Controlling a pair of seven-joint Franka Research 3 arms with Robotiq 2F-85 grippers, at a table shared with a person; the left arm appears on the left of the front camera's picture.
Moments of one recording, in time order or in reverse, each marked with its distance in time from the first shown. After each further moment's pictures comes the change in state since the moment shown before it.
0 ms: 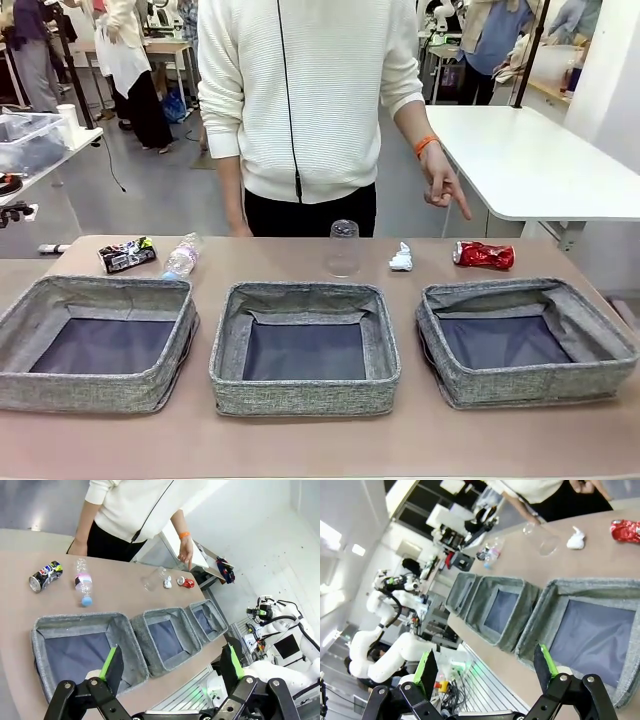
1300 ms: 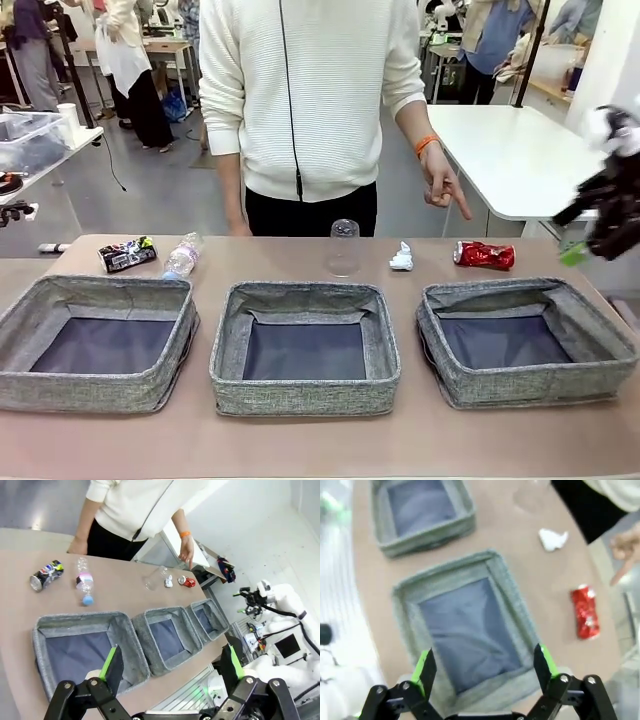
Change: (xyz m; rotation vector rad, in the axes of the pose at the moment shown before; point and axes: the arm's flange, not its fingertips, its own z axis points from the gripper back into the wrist) left arm 0.000 0.001 0.000 0.004 0.005 -0.002; right arm 0.079 0.034 -0.156 -0.401 0.724 1.057
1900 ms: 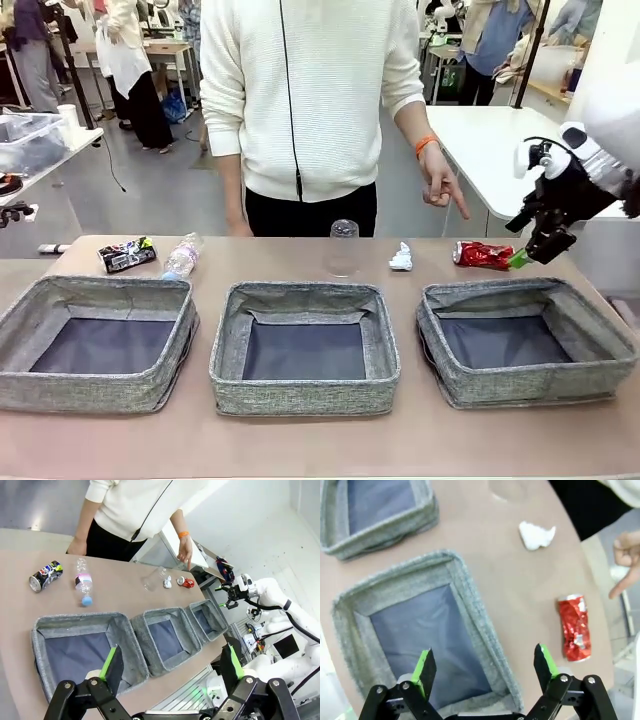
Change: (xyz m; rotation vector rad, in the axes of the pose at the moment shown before) left arm 0.001 0.000 0.000 -0.005 -0.003 0.003; right arm 0.004 -0.049 -0.074 -0.021 0.062 -0.001
